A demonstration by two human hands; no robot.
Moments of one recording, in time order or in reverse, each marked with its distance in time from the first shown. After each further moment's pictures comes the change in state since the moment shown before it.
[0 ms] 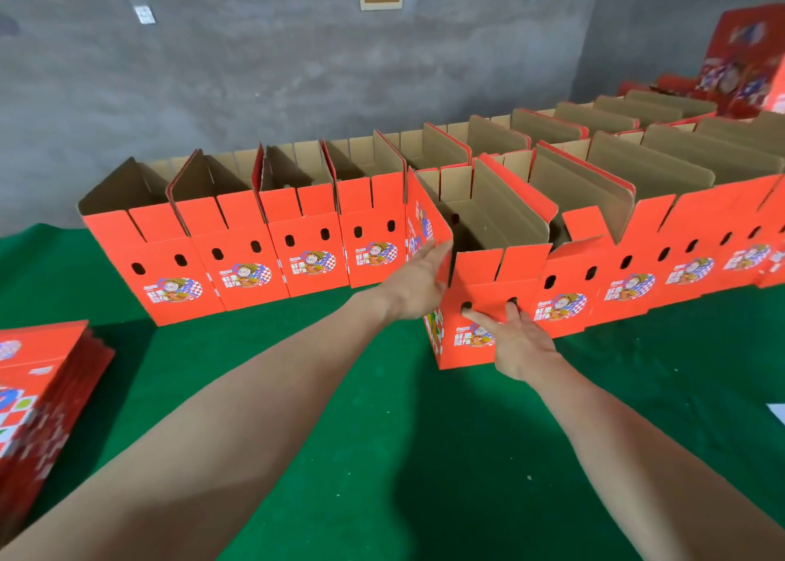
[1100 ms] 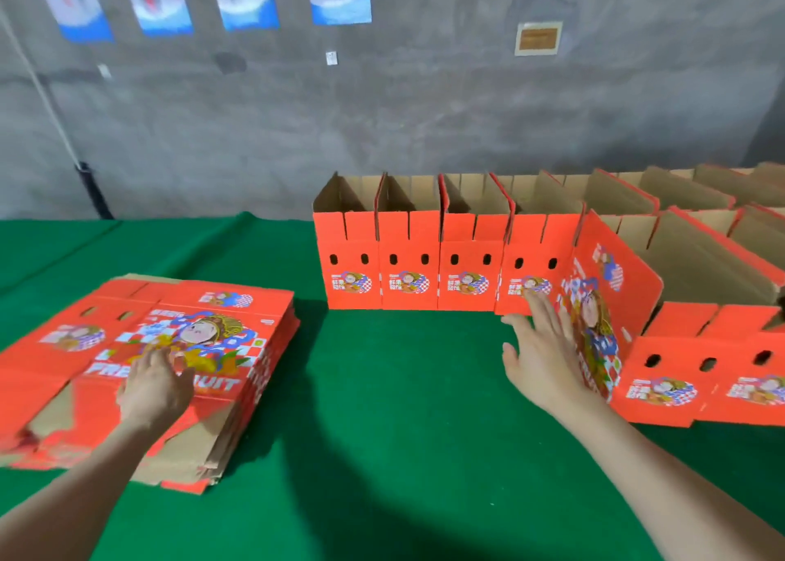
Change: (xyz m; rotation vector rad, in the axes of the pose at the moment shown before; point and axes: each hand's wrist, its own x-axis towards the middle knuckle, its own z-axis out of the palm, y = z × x) left_hand -0.396 -0.343 -0.110 0.187 0.782 -1.059; right_hand -0.061 -0.216 -0.060 0.197 0.537 -0.359
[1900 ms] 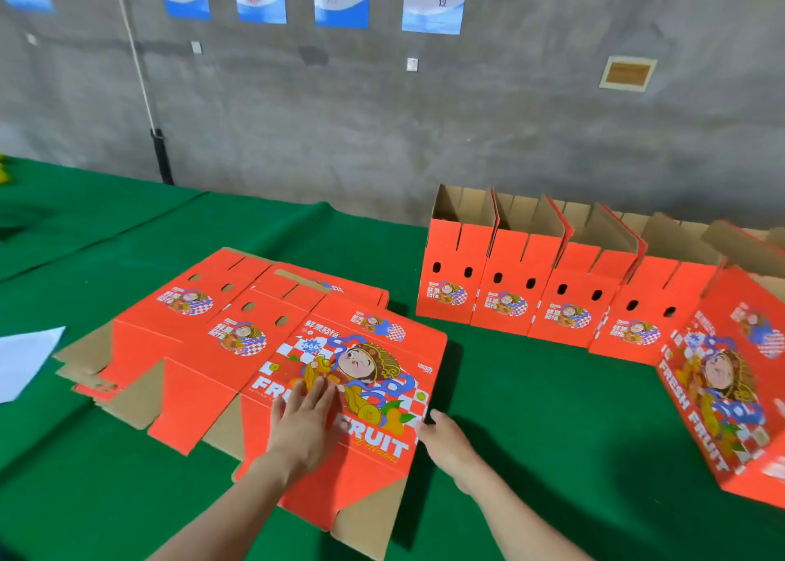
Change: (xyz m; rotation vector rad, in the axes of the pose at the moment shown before) left_hand -0.028 -0.060 0.046 0.211 -0.396 0.307; right_hand -0.035 -0.267 0.124 0.828 -0.782 0.418
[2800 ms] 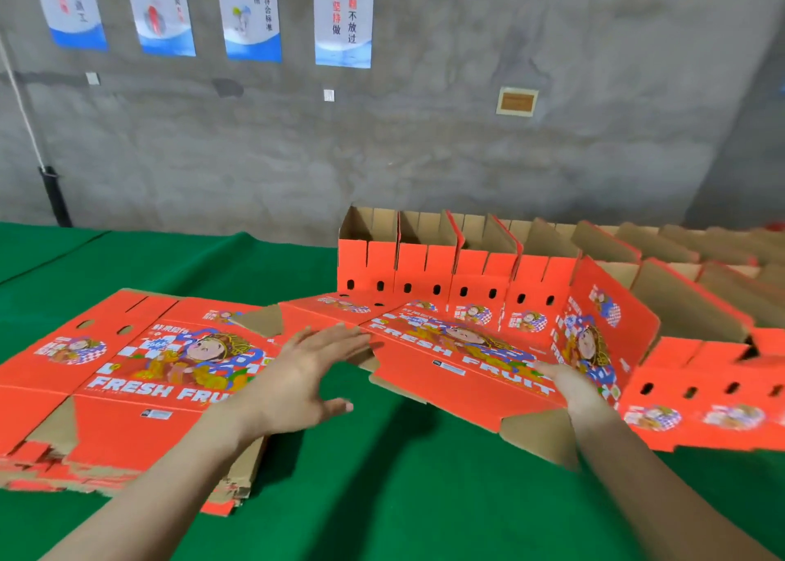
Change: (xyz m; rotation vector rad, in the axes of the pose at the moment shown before) left_hand -0.044 0.130 -0.137 -0.130 0.195 0.802; right_hand -0.106 0.020 -0.247 0.562 0.573 0.235
